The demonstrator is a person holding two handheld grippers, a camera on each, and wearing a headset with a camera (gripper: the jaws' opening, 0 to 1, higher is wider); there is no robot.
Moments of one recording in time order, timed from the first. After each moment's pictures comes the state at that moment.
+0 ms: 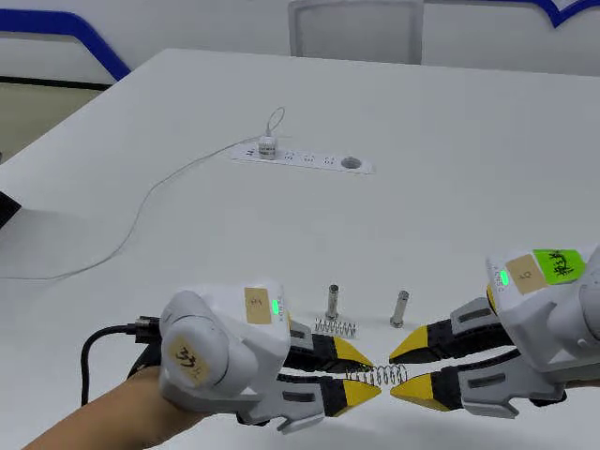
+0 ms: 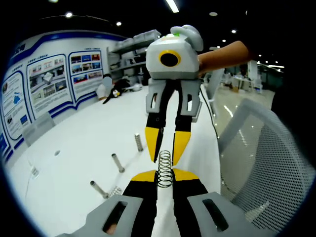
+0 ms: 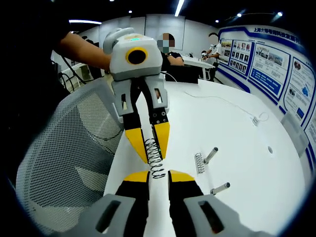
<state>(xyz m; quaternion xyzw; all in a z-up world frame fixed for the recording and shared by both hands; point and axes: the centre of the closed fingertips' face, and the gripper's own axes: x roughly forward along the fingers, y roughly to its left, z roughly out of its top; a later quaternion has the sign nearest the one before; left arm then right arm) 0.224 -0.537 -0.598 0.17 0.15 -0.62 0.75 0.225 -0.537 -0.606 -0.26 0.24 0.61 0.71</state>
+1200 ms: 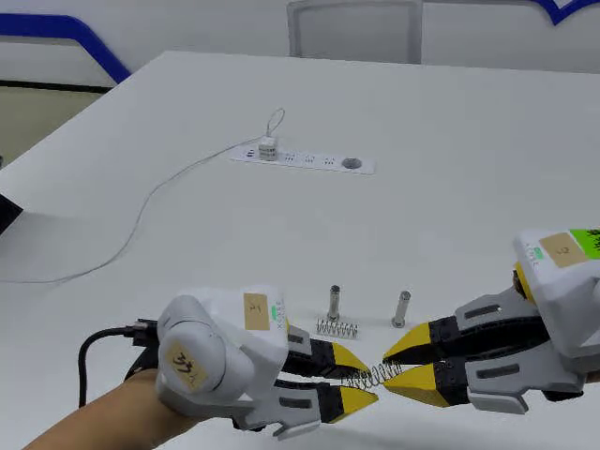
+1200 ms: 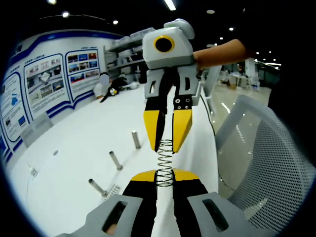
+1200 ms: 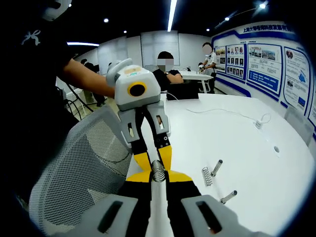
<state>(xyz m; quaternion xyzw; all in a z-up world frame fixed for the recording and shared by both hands) 0.220 -0.533 -0.601 0.18 0.15 -0.63 0.74 0.216 -0.523 -0.572 -0.16 0.22 0.63 0.72</state>
